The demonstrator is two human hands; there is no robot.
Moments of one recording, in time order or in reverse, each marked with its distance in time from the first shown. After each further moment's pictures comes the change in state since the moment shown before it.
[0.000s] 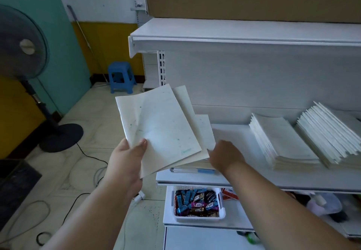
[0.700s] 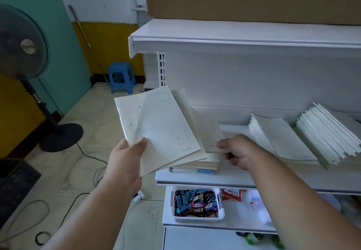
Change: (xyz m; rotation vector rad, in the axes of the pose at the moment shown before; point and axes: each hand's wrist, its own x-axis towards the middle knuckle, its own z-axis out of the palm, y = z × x) left_hand -0.001 0.001 0.002 -0.039 0.008 -0.008; right_hand 0.024 0.030 -0.025 0.915 -0.140 0.244
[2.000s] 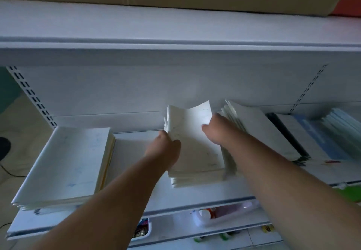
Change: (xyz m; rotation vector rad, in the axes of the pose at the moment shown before) left_hand 0.014 -0.158 0.346 1.277 -0.348 0.163; right_hand 0.103 -0.008 -0.253 -0.835 0.249 -0.181
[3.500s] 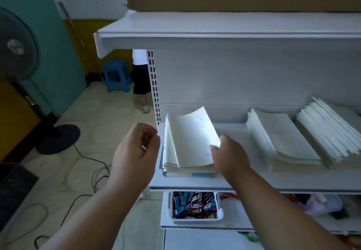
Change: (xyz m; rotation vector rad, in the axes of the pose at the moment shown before) left_hand -0.142 -0.231 -0.222 -0.287 0.557 0.268; right_hand -0.150 -0.190 0.166 0.083 0.206 -0.175
